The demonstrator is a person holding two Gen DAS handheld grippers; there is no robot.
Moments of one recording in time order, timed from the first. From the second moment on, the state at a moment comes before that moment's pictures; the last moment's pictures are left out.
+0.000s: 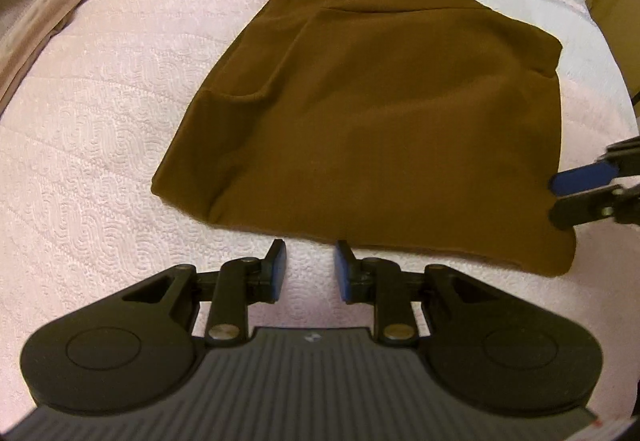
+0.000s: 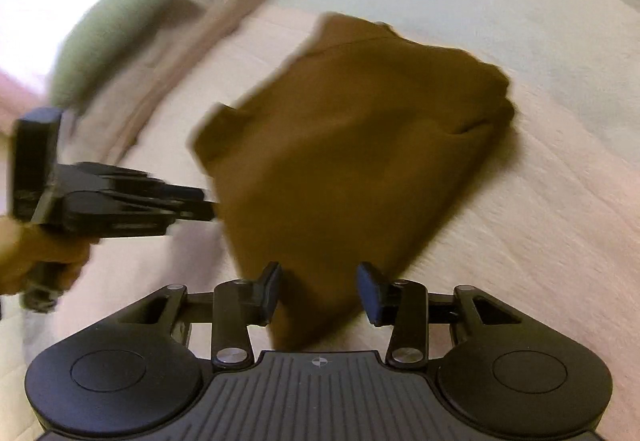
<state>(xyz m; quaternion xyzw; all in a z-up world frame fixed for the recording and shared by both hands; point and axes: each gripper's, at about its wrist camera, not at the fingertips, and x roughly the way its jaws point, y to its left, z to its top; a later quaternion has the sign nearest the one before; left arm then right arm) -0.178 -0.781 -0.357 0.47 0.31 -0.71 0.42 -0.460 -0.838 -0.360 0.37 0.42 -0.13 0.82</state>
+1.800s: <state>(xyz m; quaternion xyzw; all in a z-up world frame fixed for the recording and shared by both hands) -0.288 -0.736 -0.305 0.61 -0.08 -0.74 0.28 -0.516 -0.732 -0.355 -0.30 0.45 -0.04 0.84</state>
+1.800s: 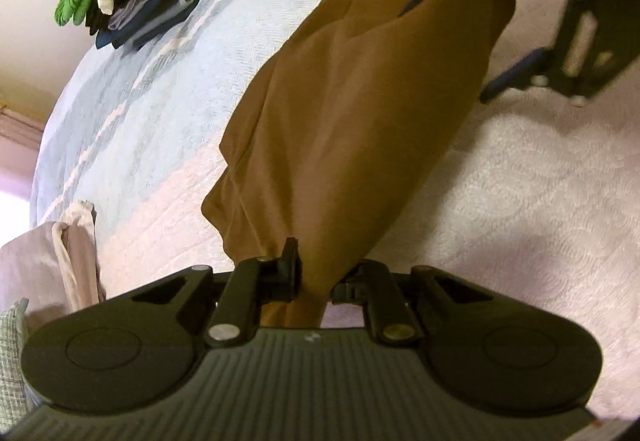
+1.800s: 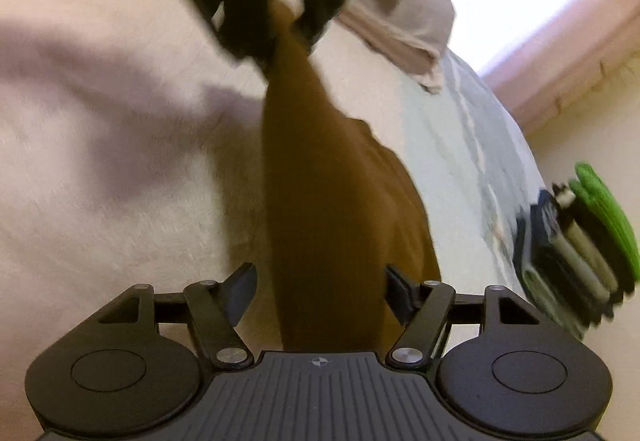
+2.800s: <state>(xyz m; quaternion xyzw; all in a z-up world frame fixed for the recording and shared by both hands) -0.399 -0.693 -0.063 0.54 0.00 -0.78 0.32 -0.605 -0.847 -0.067 -0.22 0.49 0.09 0.84</state>
